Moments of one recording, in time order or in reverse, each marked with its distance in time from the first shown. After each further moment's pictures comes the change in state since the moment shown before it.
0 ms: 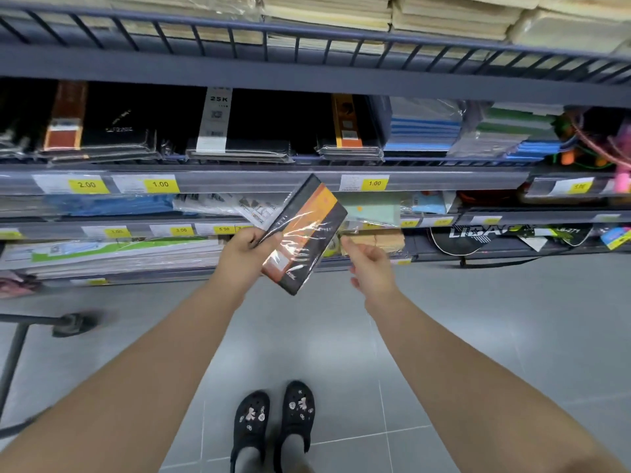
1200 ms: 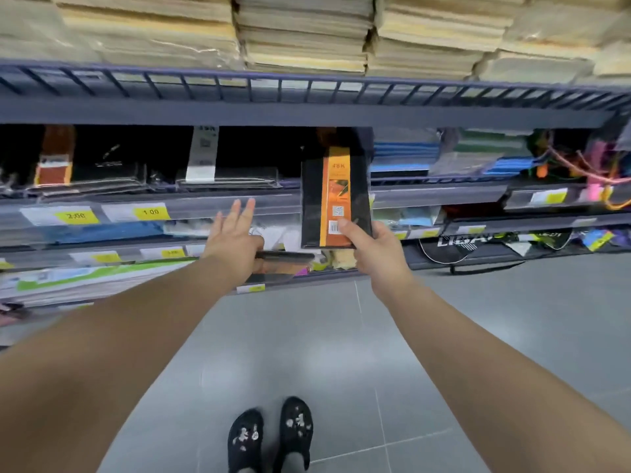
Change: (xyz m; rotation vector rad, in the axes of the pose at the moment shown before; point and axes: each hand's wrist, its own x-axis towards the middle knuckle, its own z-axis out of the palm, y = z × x) left_hand 0.054 0.039 -0.011 1.584 -0.189 0.372; right_hand -0.021 -0.071 -0.013 -0.014 -0.148 -0.258
